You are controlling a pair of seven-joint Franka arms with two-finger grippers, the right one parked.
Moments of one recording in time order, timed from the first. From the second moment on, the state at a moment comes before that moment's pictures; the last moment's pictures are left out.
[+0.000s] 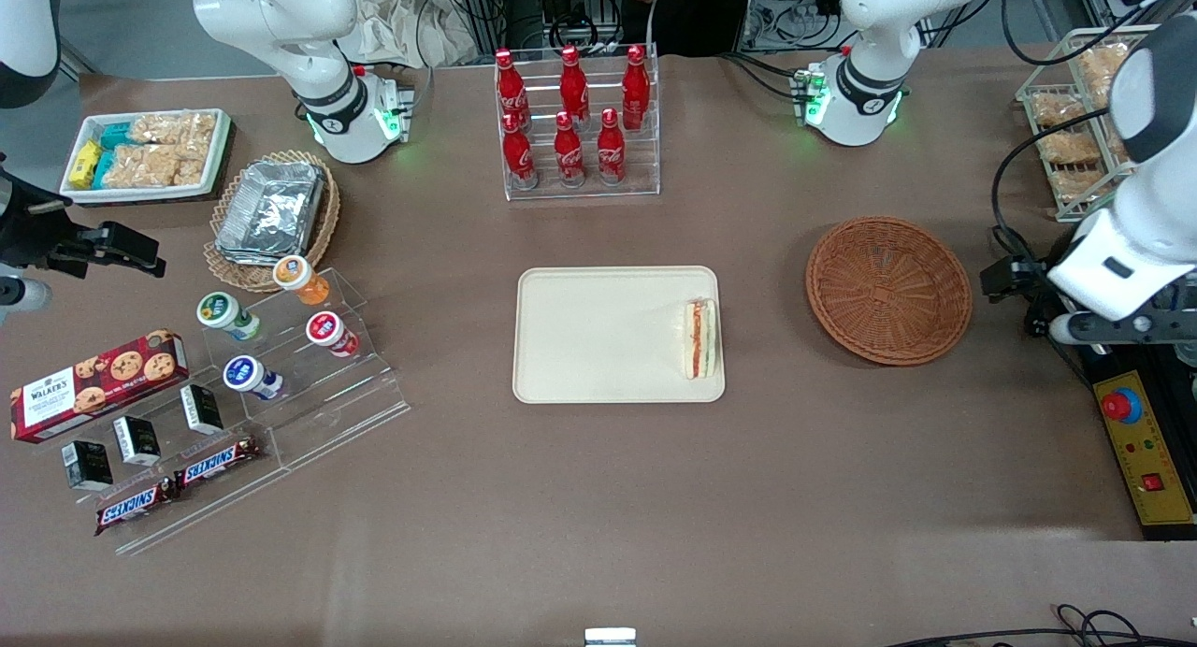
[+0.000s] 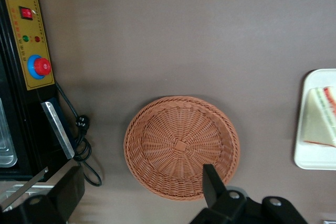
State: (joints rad) arm 0.34 0.13 -0.44 -1.55 0.15 1.59 -0.08
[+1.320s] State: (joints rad) arm 0.35 0.16 -0.44 -1.48 0.11 1.56 -0.08
